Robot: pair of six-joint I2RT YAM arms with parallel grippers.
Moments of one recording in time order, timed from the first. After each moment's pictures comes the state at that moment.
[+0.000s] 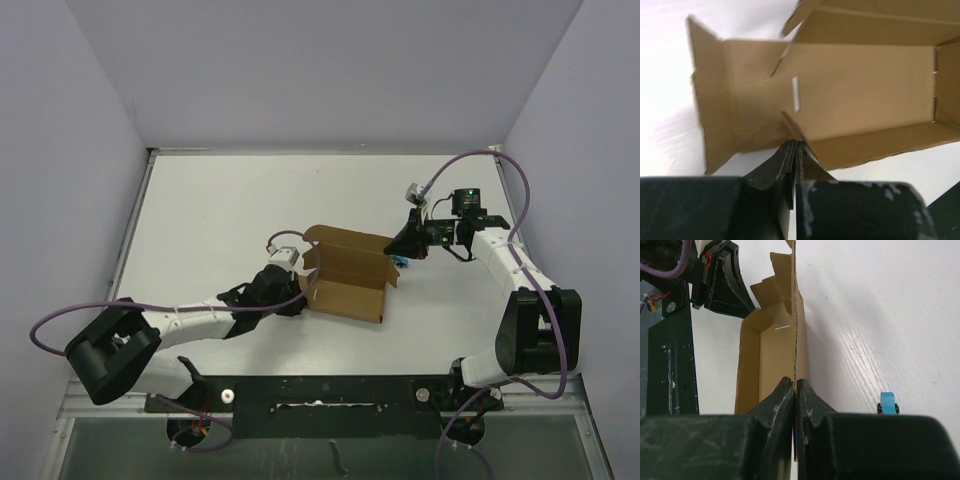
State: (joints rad) left arm -0.86 1.33 0.48 0.14 -0.12 -0.69; right arm 0.02 1.45 1.02 -0.58 -1.16 -0.62
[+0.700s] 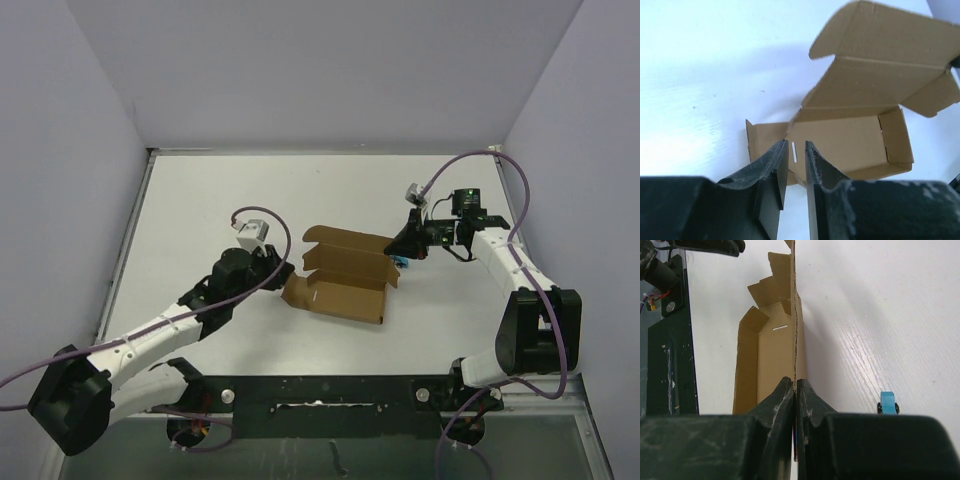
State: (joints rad) left arm -0.71 1.07 0.50 0.17 -0.07 -0.56; right arm 0.02 1.45 1.02 -0.58 -1.16 -0.62
